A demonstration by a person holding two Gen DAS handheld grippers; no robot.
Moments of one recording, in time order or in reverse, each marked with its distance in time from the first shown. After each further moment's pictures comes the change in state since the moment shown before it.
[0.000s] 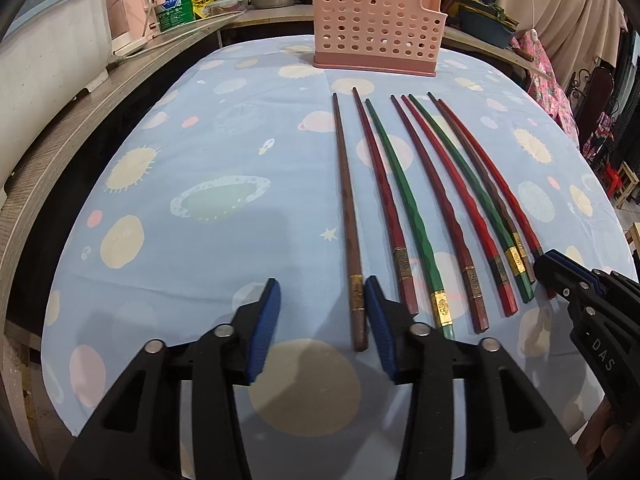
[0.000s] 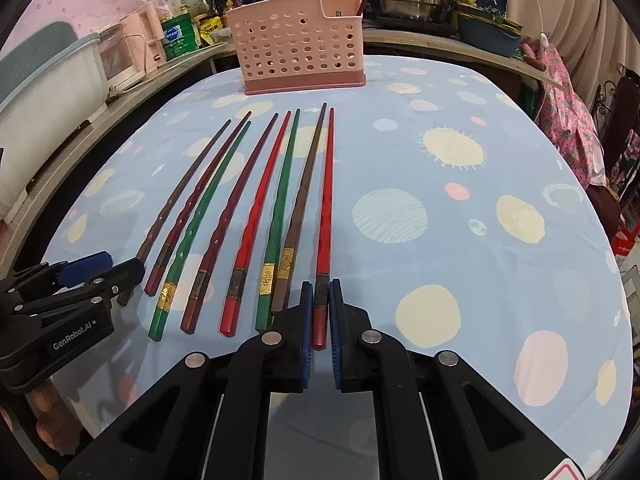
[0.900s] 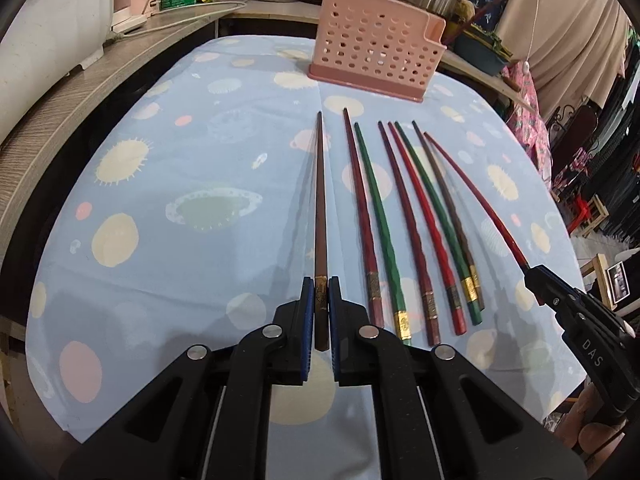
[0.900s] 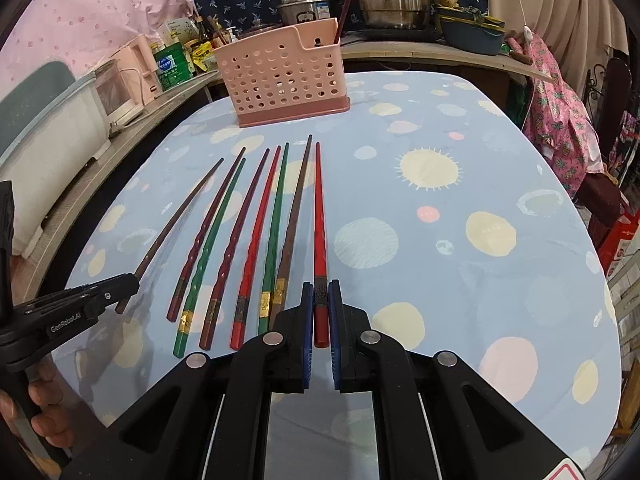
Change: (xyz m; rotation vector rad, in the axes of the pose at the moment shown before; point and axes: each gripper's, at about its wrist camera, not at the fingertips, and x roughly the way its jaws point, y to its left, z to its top) left arm -0.021 0.020 0.019 -0.111 0.015 -0.149; right arm -0.033 -0.020 0.020 0.076 -0.056 0.034
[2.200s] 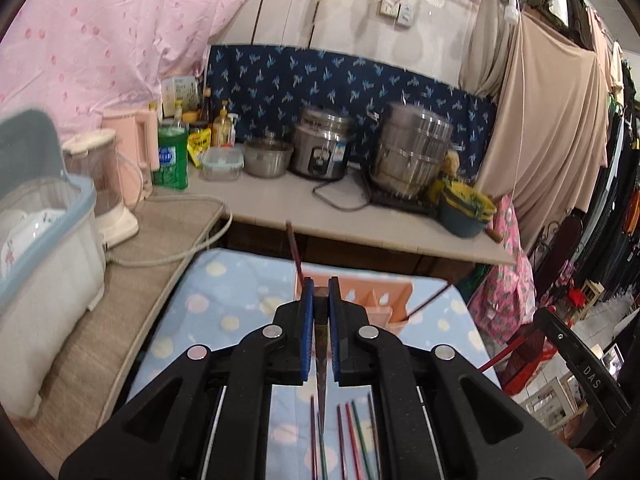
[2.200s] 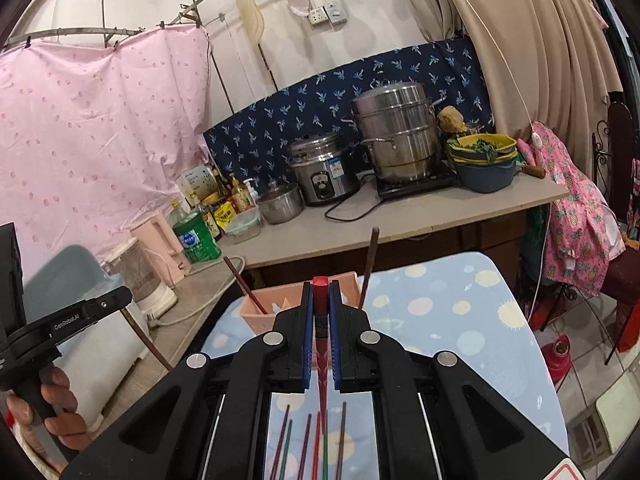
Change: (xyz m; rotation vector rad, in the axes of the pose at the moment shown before) left arm -0.123 -0.041 0.242 0.003 -0.467 -0.009; right arm -0.074 -0.016 0.238 0.111 -0.439 0.150
